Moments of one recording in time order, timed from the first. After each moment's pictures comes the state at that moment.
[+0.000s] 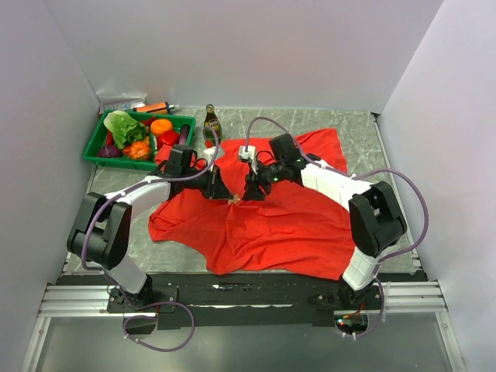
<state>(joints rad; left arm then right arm) -0.36 1.61 0.93 -0.02 0.90 -0.13 0.53 1.73 1.22 -0.34 -0.80 -0.49</state>
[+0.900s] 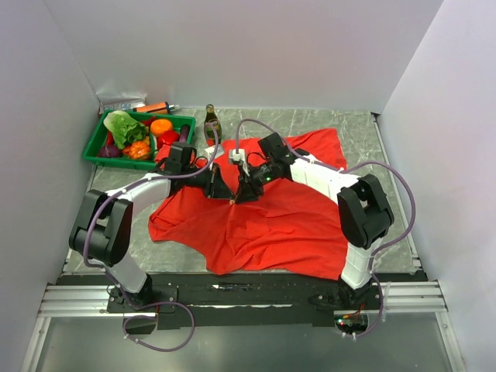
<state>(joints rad) -0.35 1.63 0.97 -0.04 1.05 -0.09 0.56 1.84 1.35 -0.49 -0.93 -0.57</state>
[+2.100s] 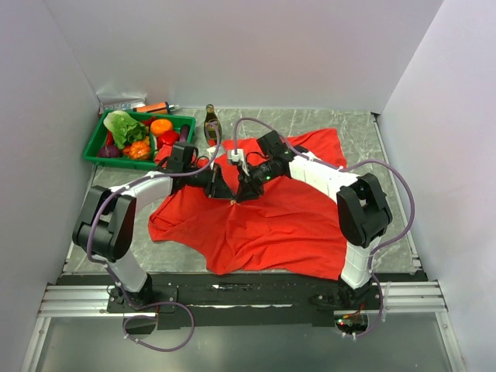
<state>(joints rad) -0.34 1.68 0.99 -0.05 1.07 -0.09 0.57 1.86 1.41 -0.58 -0.92 -0.66</state>
